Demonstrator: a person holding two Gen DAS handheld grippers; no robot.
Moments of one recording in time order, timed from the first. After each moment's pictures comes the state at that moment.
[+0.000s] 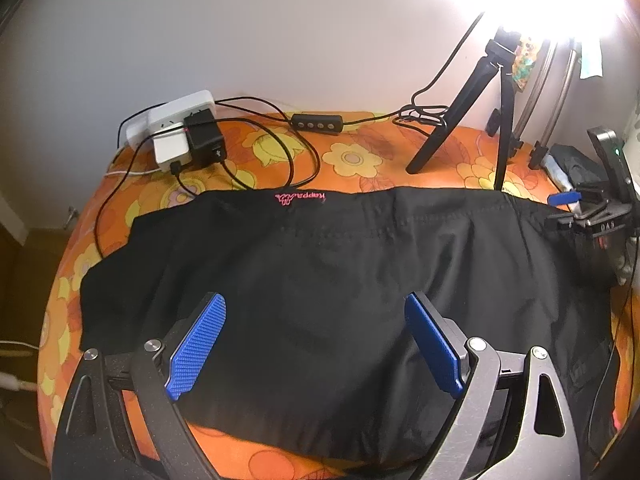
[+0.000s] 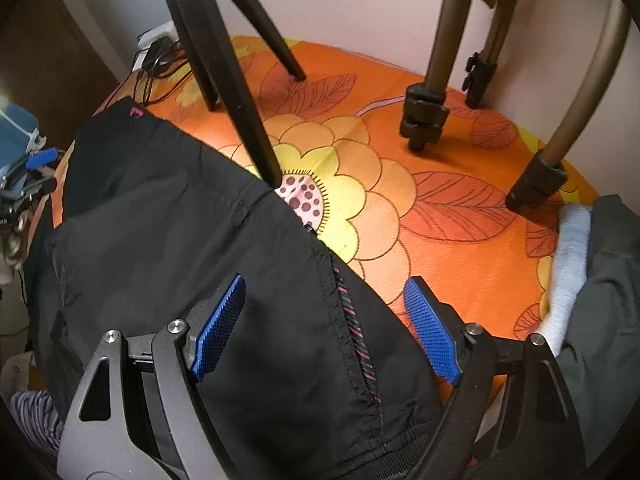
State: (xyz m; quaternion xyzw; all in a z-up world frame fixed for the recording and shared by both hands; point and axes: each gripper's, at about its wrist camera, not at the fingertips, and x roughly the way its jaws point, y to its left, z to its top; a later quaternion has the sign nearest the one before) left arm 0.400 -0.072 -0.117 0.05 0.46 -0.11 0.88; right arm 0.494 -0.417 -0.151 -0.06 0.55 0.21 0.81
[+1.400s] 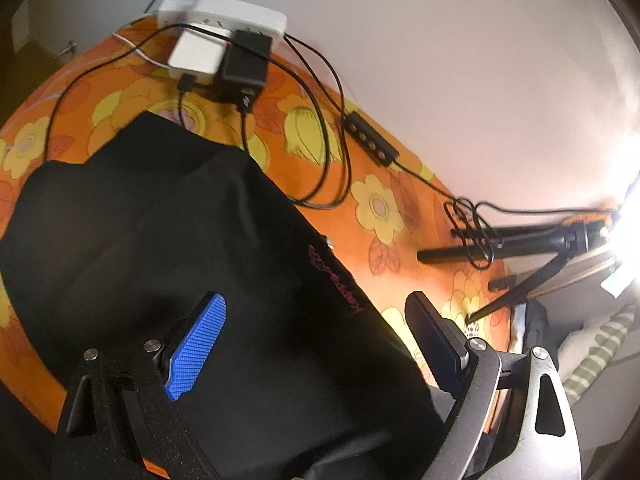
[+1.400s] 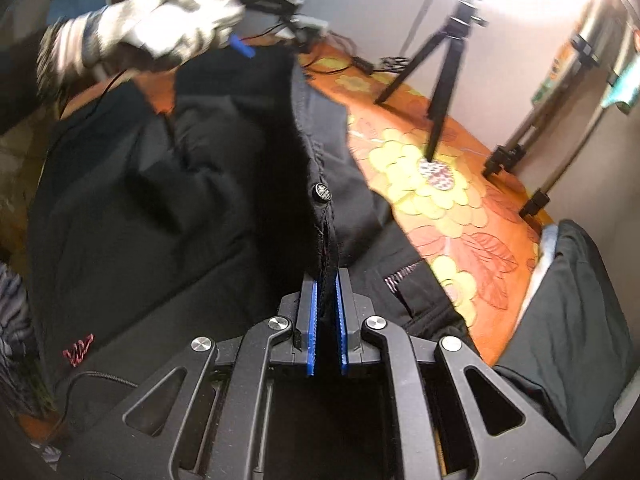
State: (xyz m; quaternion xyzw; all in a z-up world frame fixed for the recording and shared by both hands) left arm 0.480 -0.041 -0.140 -0.25 0.54 -0.07 0.80; right arm 0.272 -0.329 -0.119 -0.24 0.41 0.25 0.84
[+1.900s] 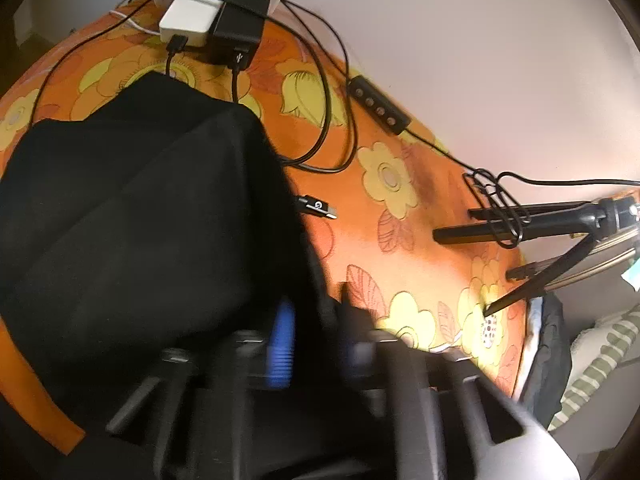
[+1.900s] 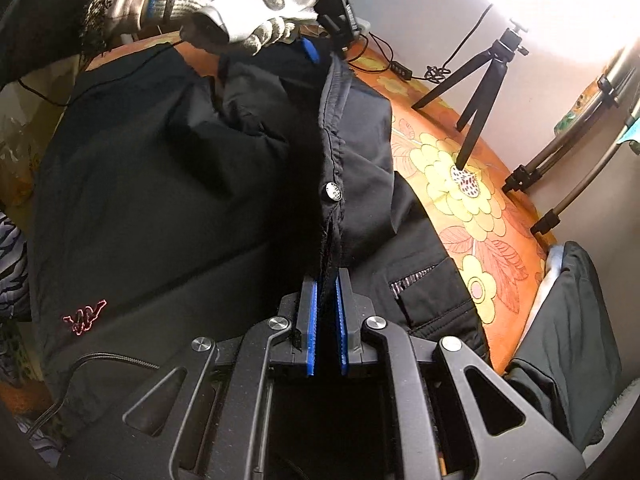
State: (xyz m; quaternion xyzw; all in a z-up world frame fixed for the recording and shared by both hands) left arm 0.473 -0.055 -0.165 -0.25 0.54 -0.06 0.80; right arm 0.237 -0.314 -0.130 -0.29 0.39 0.26 0.83
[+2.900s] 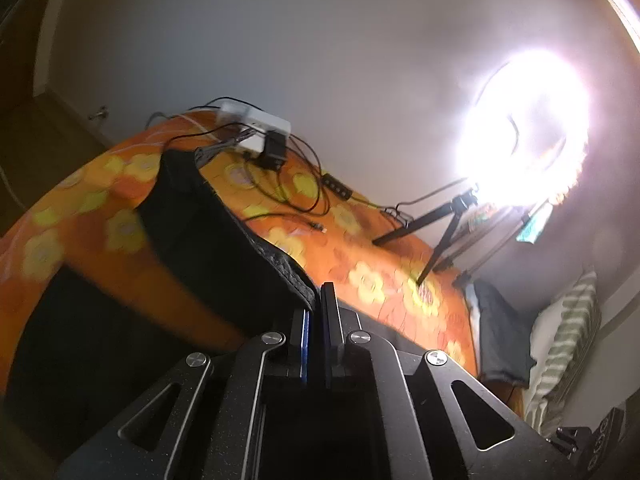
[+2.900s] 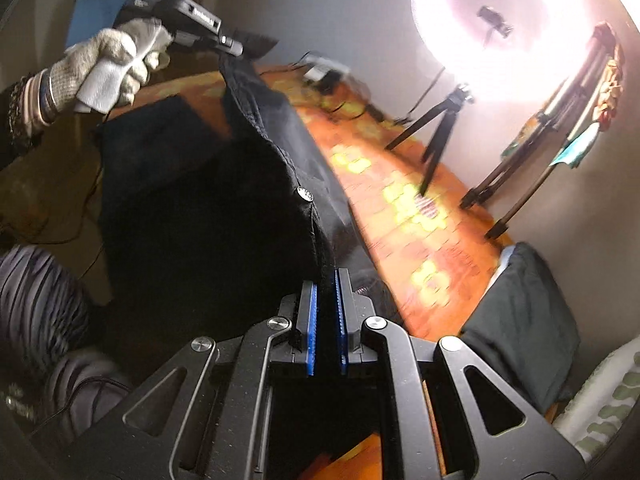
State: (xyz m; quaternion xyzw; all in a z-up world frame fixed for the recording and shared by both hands) left arm 0.259 0.033 -0.064 -0.25 0.36 -0.09 0.89; right arm 0.147 -0.309 -0.045 -0.27 0.38 0.24 0.85
